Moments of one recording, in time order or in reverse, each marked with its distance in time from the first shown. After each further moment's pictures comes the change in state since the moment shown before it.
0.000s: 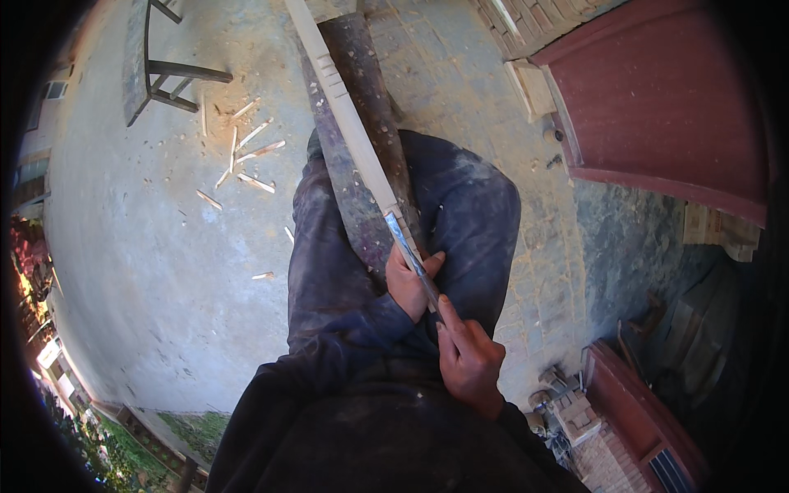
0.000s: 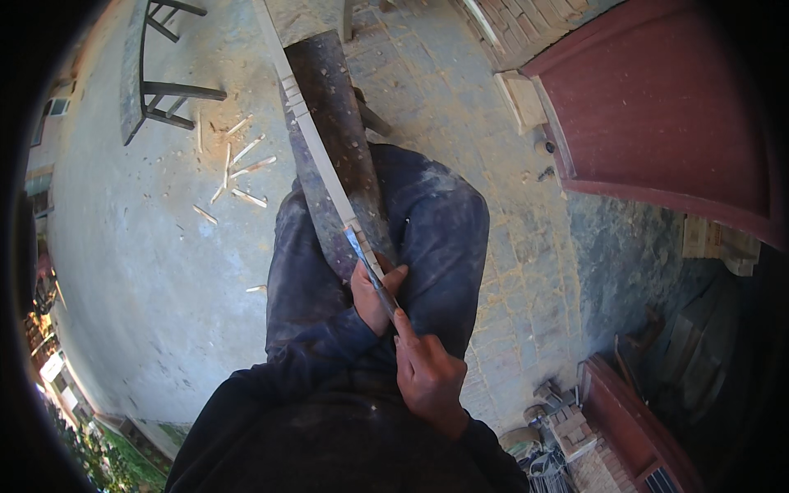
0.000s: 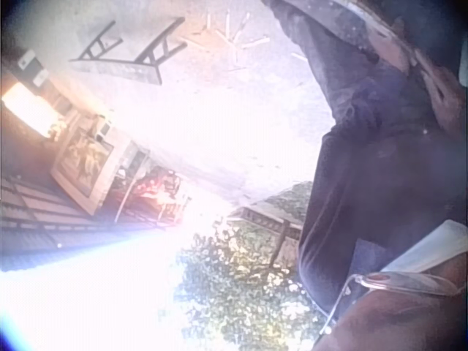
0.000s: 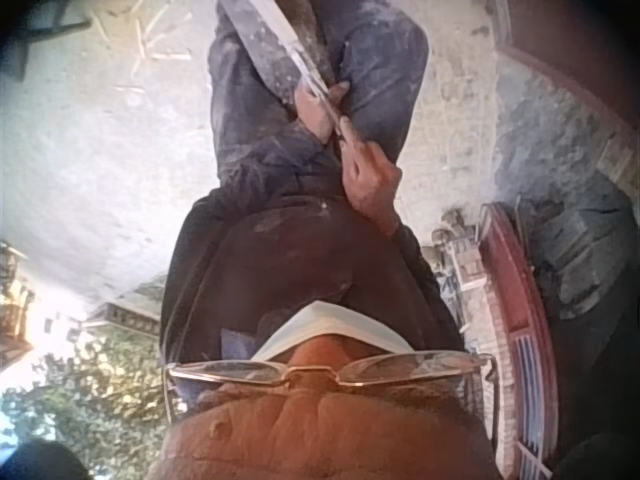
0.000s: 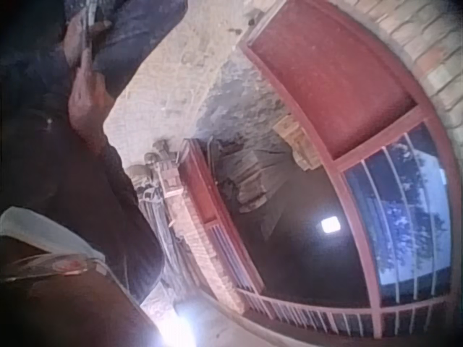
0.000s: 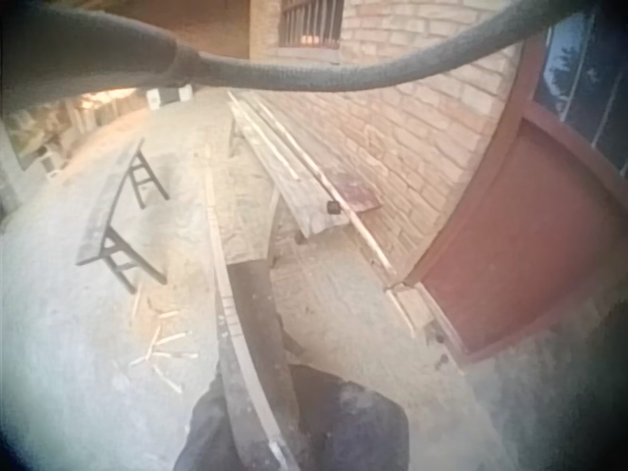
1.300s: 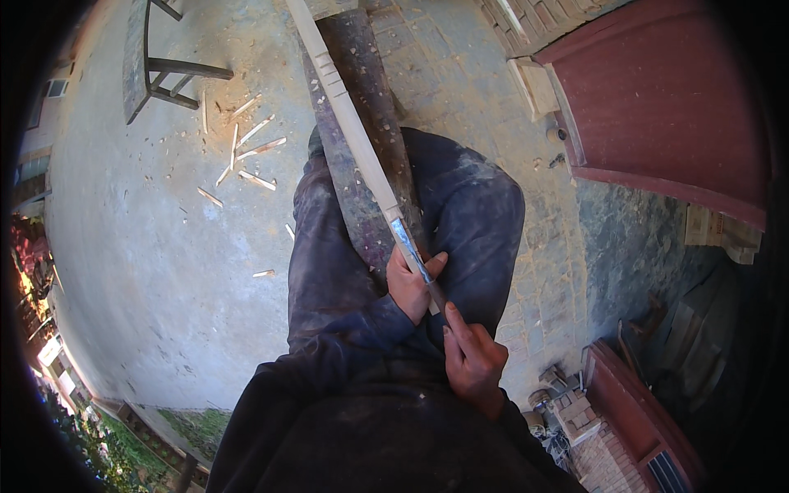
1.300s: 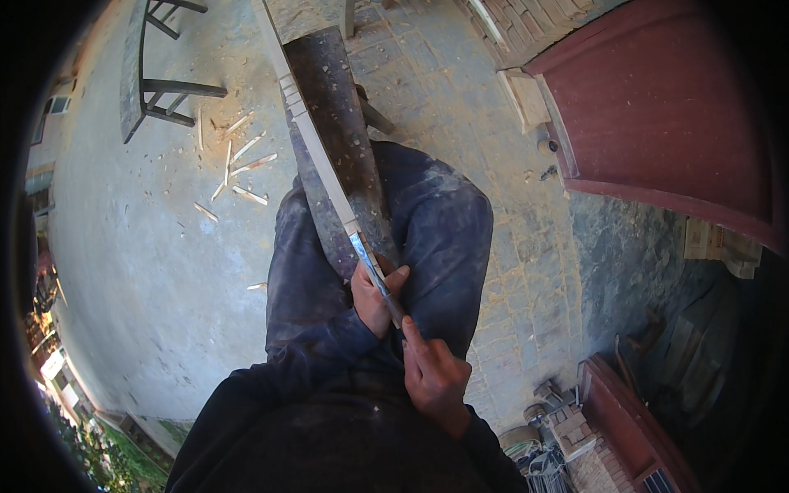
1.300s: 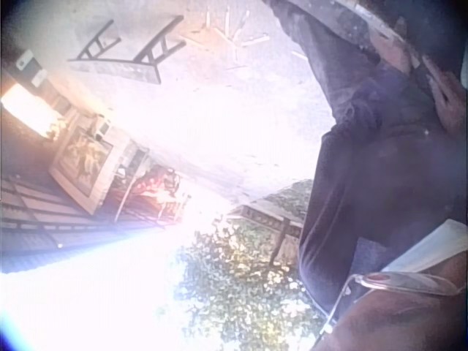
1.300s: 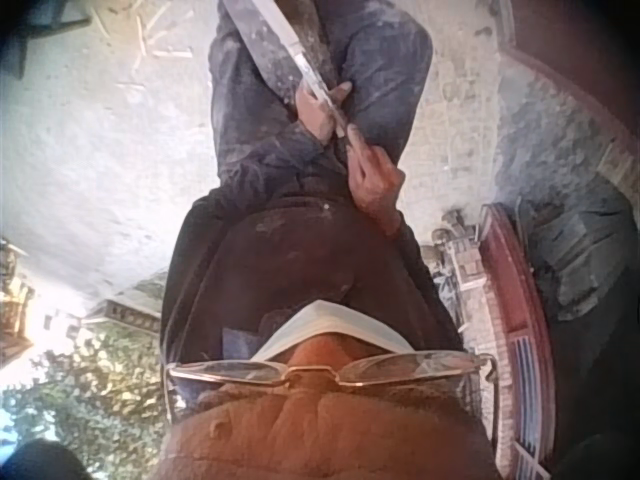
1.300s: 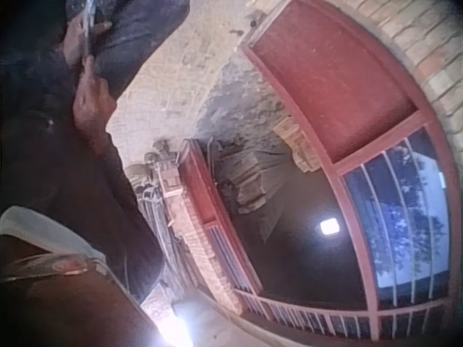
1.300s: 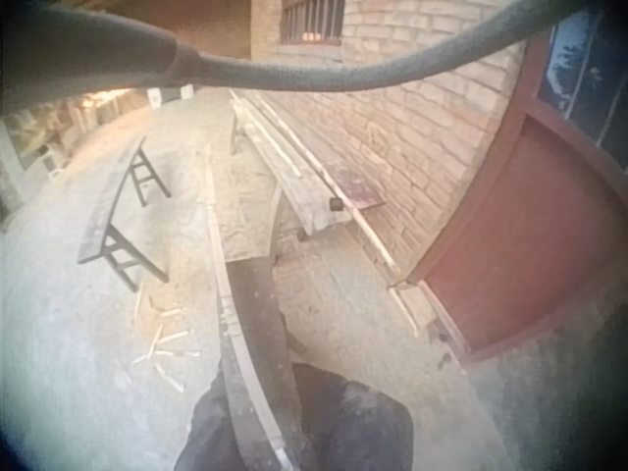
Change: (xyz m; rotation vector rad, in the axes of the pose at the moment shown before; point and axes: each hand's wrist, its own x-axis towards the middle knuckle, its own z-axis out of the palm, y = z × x) left_hand -0.001 -0.005 -0.005 -0.109 -0.019 -0.079; right_hand -0.012 0.019 0.011 0.041 0.049 -0.027
